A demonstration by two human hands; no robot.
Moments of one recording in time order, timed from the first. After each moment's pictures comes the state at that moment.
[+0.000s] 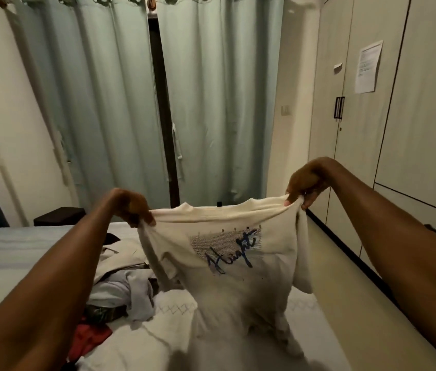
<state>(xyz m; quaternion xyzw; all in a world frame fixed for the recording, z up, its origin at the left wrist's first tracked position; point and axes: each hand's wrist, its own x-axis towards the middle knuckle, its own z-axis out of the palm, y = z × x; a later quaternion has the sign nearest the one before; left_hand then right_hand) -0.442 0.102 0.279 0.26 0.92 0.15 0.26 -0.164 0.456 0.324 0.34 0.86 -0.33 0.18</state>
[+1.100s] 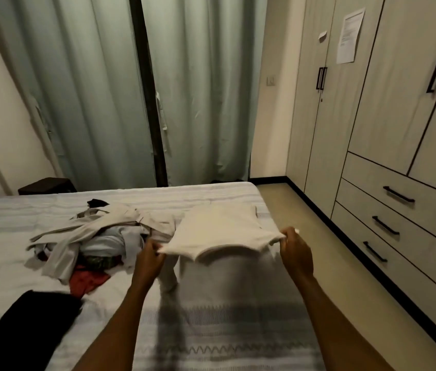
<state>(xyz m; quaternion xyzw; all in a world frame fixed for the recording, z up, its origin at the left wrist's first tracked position) -0.288 0.058 0.001 0.24 0.87 0.44 -0.01 -0.030 0.350 -0.004 0.36 0.83 -0.19 -0.38</state>
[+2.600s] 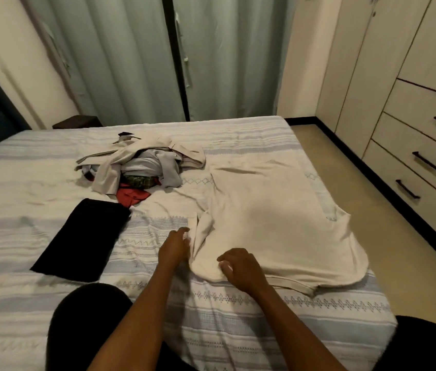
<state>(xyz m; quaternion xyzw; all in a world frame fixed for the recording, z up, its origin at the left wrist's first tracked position) -0.222 -0.075 -0.152 0.25 0.93 0.23 0.12 -0.032 0.068 -0.175 0.14 0.95 -0.25 -0.11</state>
